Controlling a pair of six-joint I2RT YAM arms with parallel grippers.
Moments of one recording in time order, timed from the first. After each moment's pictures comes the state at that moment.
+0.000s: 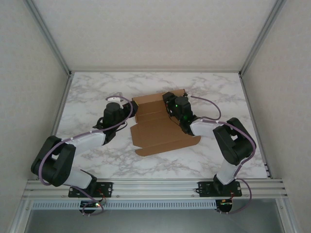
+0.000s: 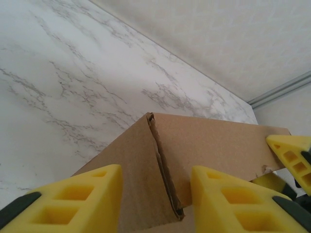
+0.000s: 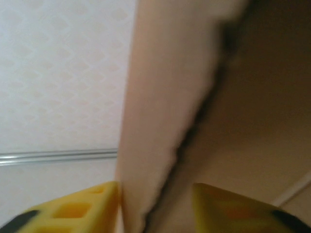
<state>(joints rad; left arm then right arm) -0.41 1.44 0.64 0.48 -0.02 -0.77 0.60 1.74 0.86 0.60 0.06 1.43</state>
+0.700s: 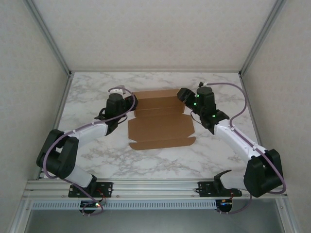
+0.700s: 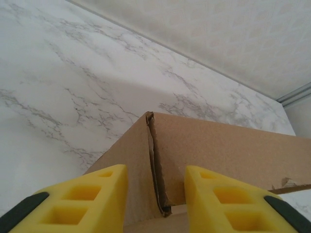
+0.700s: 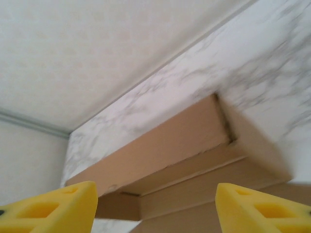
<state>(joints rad) -0.39 1.53 0.82 0.33 -0.04 -0.63 0.42 1.29 0.95 -0.07 0.02 0.82</state>
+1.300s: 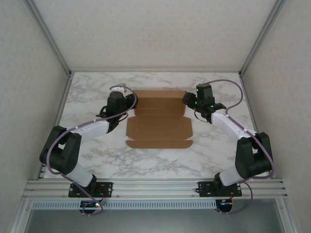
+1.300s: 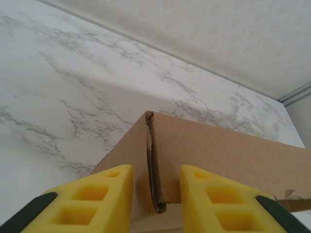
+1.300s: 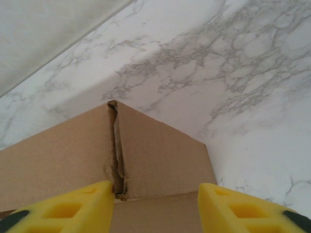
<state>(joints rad) -0.38 1.58 0.85 0.36 -0.02 -0.60 0.33 1.50 1.03 -0.21 -0.03 0.69</state>
